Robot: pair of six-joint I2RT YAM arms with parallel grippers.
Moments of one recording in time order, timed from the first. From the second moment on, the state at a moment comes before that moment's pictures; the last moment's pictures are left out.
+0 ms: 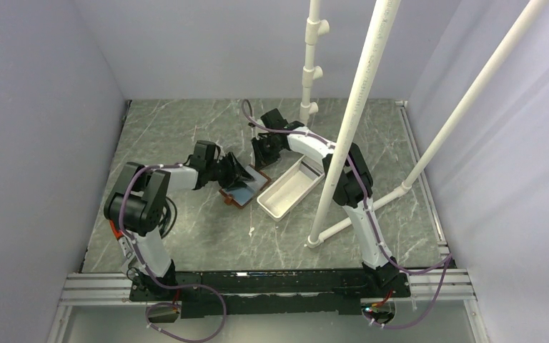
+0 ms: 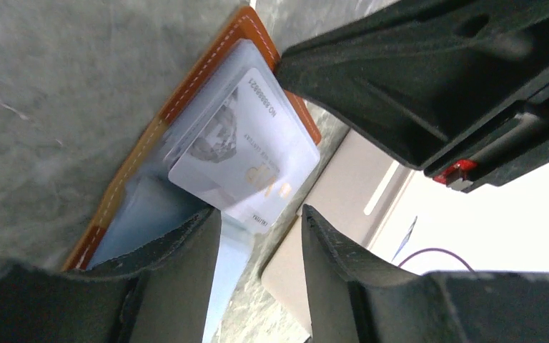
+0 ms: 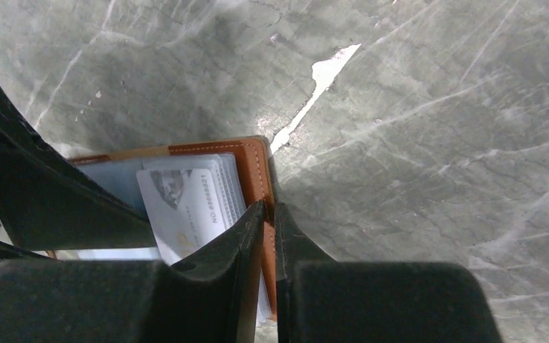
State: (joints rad) left arm -0.30 1.80 0.86 0.15 0.52 -0.86; right arm 0.59 2.36 1.91 -0.58 -0.41 0.15
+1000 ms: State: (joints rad) left arm -0.18 1.39 0.96 -0.38 0.63 -0.57; right arm 0.47 1.85 1.64 -0.81 -0.02 0.04
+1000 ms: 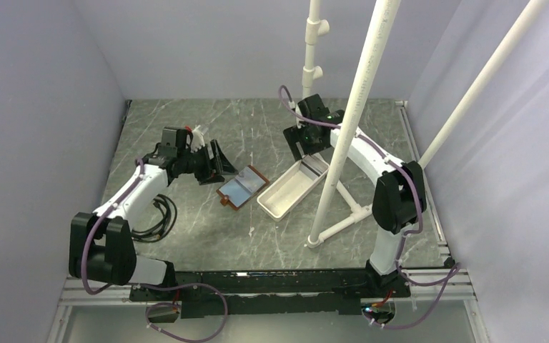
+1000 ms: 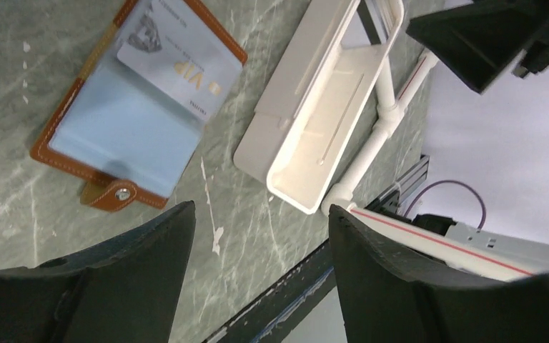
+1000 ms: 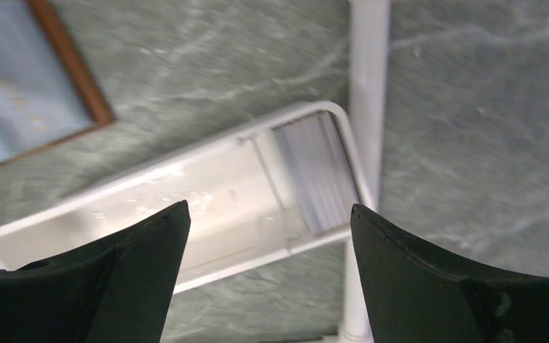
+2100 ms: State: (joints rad) left arm -0.12 1.31 0.96 -0.50 0.70 -0.43; right arm 0.66 2.01 1.46 -0.69 0.65 -0.12
